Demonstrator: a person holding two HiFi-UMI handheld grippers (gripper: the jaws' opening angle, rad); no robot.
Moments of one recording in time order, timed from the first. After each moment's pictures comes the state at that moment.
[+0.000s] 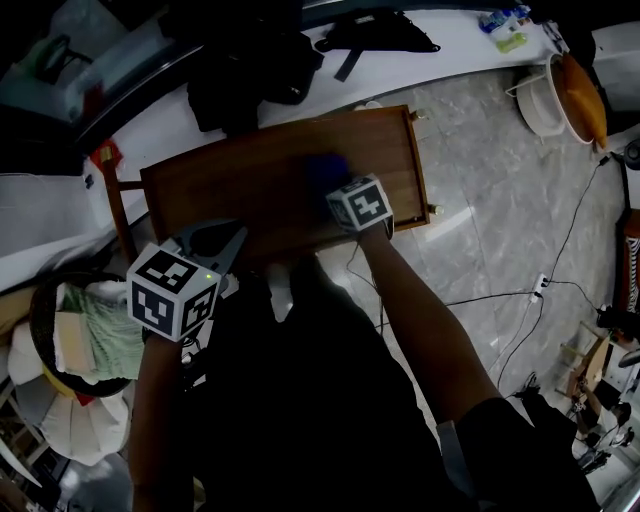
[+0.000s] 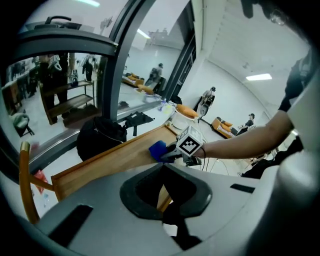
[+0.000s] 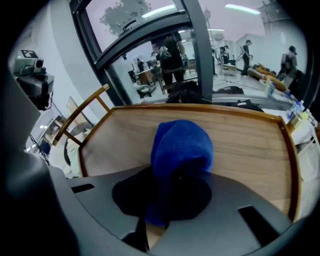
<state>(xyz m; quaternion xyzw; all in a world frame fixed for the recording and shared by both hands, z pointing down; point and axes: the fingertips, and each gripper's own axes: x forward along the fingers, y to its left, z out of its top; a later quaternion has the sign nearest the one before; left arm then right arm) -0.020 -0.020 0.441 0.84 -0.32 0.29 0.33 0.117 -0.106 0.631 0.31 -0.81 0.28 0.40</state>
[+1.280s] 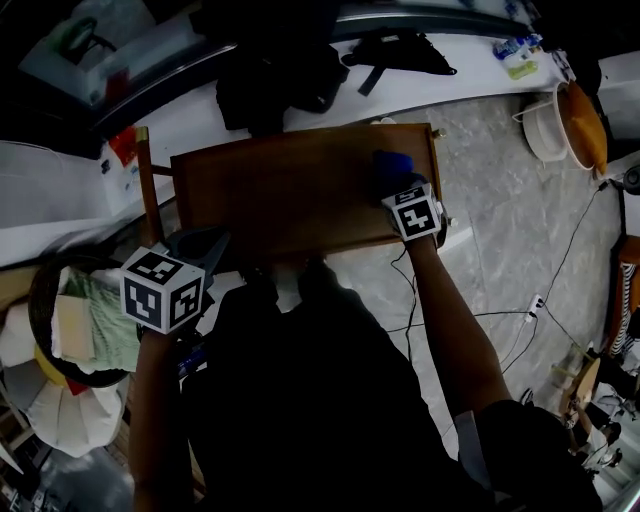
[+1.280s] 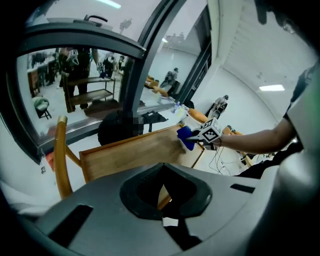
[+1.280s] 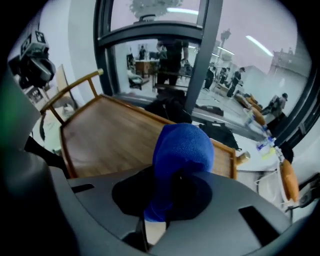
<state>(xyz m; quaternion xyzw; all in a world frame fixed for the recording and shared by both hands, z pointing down) -0.114 0.011 0.446 0.80 -0.38 0.27 0.38 0.185 -0.125 0.577 0.38 -0.77 0.15 0.50</state>
